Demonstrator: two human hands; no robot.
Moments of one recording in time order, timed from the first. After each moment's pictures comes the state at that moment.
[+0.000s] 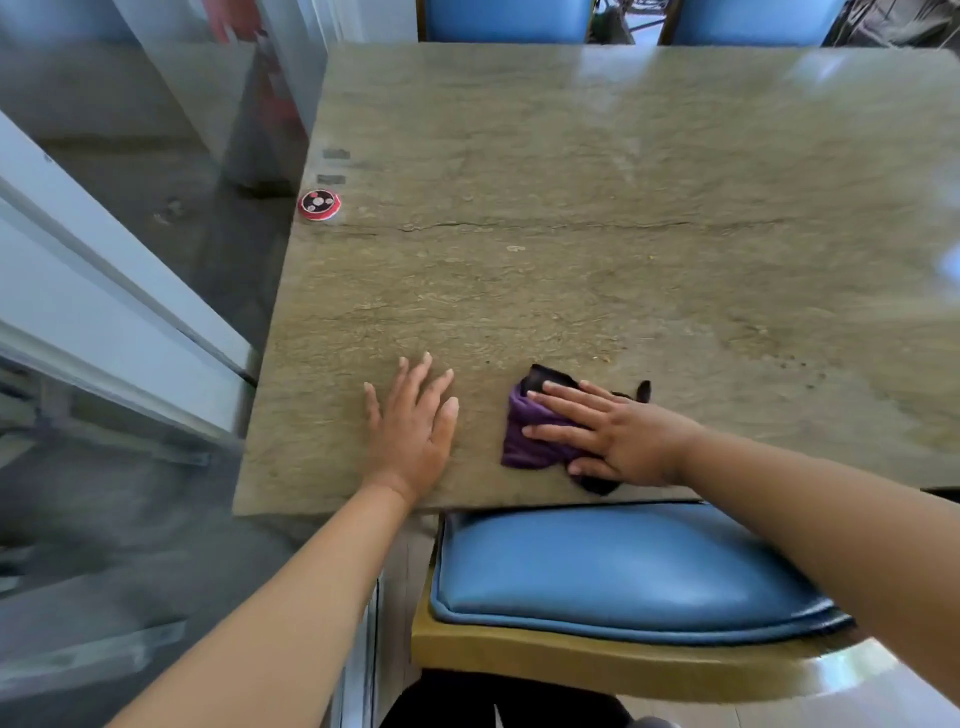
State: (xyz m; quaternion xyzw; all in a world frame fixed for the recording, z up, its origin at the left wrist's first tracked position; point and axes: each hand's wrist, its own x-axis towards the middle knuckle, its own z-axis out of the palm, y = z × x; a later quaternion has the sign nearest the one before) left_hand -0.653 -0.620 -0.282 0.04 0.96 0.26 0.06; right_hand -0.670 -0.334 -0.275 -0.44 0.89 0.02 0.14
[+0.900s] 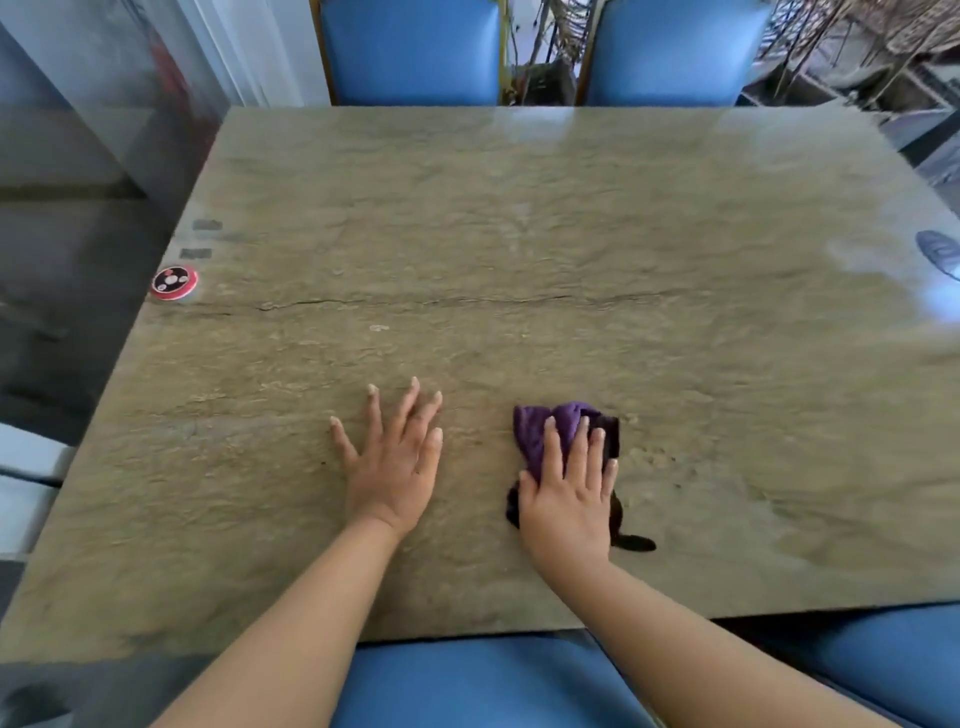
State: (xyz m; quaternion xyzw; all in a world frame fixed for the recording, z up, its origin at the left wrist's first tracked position) left_hand -0.728 -0.447 -0.290 0.02 0.99 0.16 0.07; right_hand -0.676 -0.269 -0.294 0.14 0.98 -0.16 0.02
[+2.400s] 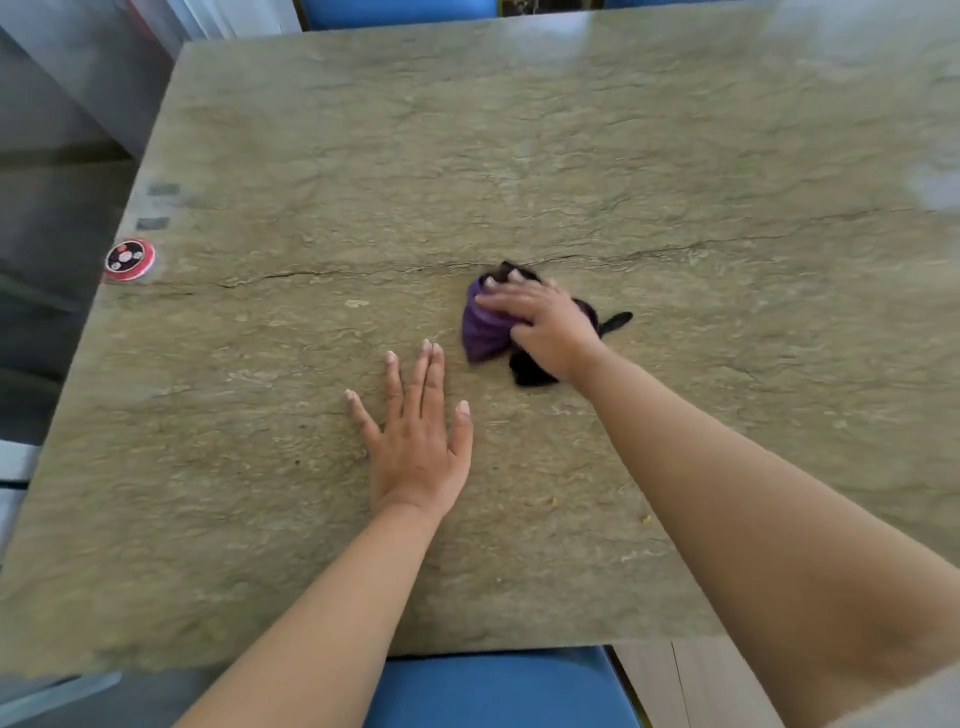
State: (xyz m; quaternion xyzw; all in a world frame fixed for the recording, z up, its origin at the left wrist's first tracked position) left_hand -0.746 -0.397 -0.297 -0.02 0.99 0.09 0.05; right_hand -0.861 -0.224 -0.283 -0.13 0.92 -0.36 0.10
